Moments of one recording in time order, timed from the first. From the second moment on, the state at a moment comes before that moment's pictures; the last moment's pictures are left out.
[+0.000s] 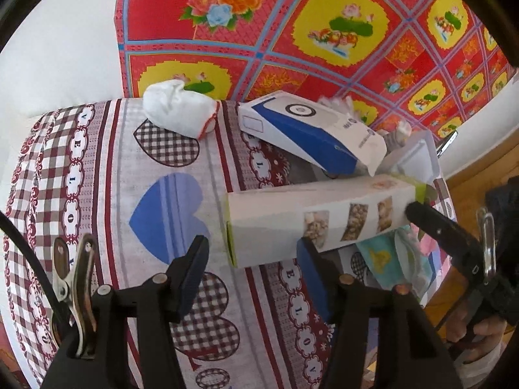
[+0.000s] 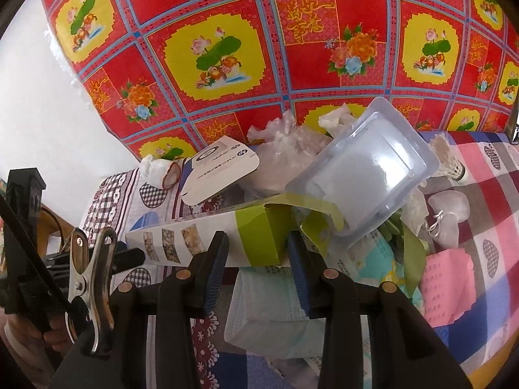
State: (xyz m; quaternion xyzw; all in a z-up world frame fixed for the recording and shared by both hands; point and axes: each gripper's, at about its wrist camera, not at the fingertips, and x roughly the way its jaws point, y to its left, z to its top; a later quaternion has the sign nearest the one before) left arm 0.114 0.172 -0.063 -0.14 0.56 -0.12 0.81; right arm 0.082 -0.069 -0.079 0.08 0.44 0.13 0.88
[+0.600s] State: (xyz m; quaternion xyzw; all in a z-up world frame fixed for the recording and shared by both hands) left arm 0.109 0.168 -0.054 -0.12 0.54 -0.15 0.82; right arm 0.078 -0.059 -0.080 0.07 0.45 0.13 0.88
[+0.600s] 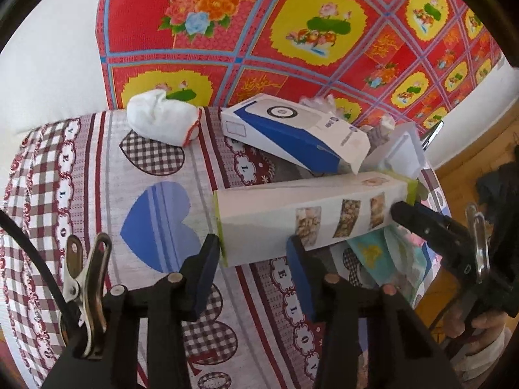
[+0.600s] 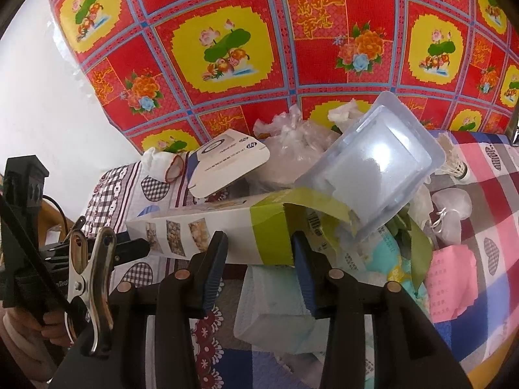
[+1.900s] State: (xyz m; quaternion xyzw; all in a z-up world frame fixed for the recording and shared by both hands) left arm 0.003 0.250 0.010 -0.12 0.47 -0.11 0.87; right arm -0.010 0.017 -0.032 0.06 0.37 0.16 0.91
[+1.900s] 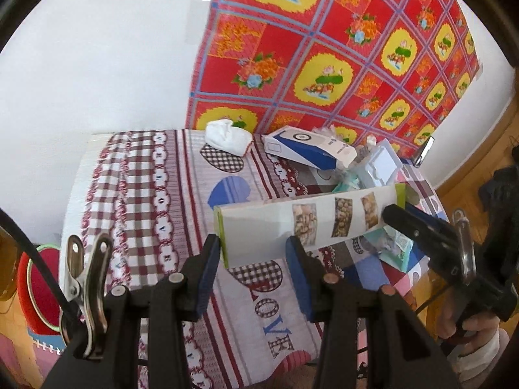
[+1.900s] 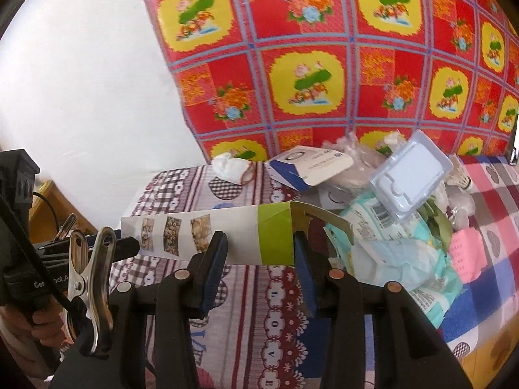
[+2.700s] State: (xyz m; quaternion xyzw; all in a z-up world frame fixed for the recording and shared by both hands) left arm -0.093 0.310 0.021 -0.17 0.45 0.01 0.88; right arm -0.057 0.078 -0.029 0.01 0.36 0.27 0.89
